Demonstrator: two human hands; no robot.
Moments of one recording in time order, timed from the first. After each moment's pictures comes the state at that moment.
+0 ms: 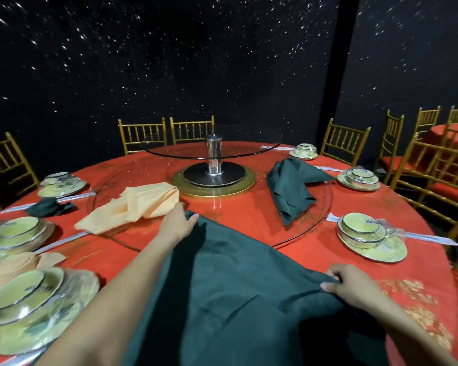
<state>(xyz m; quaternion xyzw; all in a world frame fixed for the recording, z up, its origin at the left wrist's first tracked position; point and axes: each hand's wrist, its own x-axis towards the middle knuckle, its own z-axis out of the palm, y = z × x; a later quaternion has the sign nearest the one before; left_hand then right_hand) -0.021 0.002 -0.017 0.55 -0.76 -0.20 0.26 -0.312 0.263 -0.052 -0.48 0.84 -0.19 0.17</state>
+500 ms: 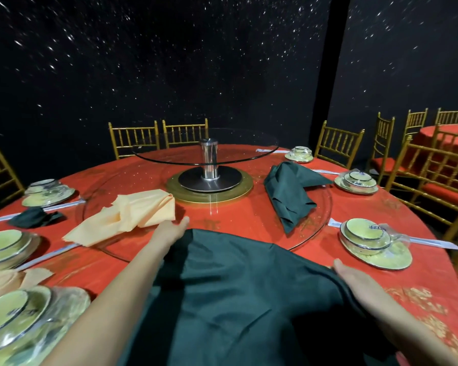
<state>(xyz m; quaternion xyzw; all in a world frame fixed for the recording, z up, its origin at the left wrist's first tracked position) -0.018 -0.028 -0.025 0.61 -0.64 -0.38 0.26 -0.277 0.273 -0.019 -0.38 0.72 -0.50 0.31</state>
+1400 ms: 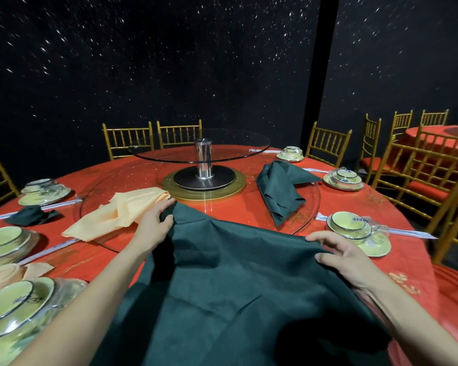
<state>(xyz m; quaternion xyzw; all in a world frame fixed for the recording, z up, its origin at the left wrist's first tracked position) 0.018 0.015 0.001 0.40 -0.77 -0.25 0.42 -0.274 0.279 0.004 -0.47 0.59 -0.57 0.34</state>
